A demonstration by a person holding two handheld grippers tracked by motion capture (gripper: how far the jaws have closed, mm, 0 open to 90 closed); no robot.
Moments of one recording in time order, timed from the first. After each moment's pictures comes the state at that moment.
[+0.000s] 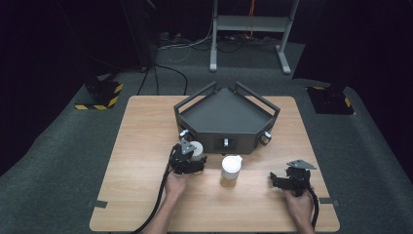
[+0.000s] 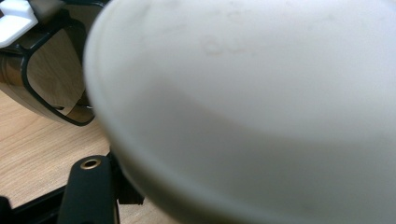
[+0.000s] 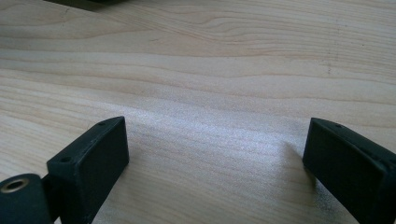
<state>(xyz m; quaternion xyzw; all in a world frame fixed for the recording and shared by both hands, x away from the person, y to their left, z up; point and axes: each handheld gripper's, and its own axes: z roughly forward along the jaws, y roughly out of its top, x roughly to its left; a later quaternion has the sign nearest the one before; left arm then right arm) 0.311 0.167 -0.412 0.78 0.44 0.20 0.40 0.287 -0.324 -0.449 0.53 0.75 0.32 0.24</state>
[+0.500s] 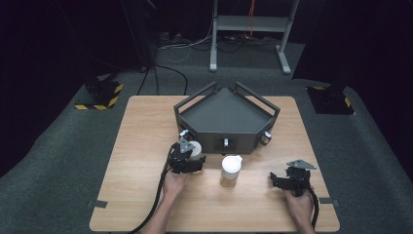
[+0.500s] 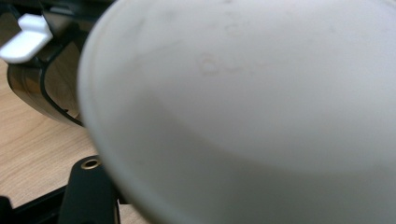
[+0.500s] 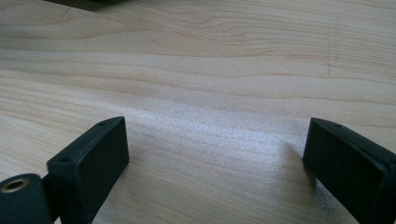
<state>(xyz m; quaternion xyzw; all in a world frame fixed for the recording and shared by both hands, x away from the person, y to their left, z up) 0.311 0.175 -0.398 0.78 0.43 0.19 0.40 0.287 -0.324 -0.449 0.53 0.75 0.32 0.24</state>
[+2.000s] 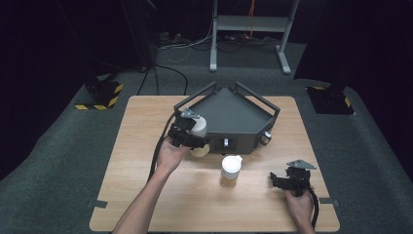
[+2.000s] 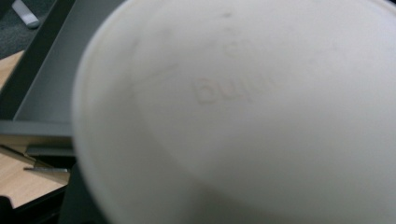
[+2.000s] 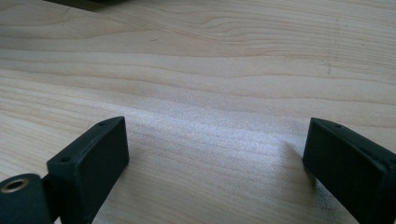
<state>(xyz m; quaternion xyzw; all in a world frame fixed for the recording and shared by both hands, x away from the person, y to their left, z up) 0.369 0.182 -0.275 0.83 0.38 0.12 0.39 0.287 -0.324 -0.449 0.53 0.75 0.32 0.24</state>
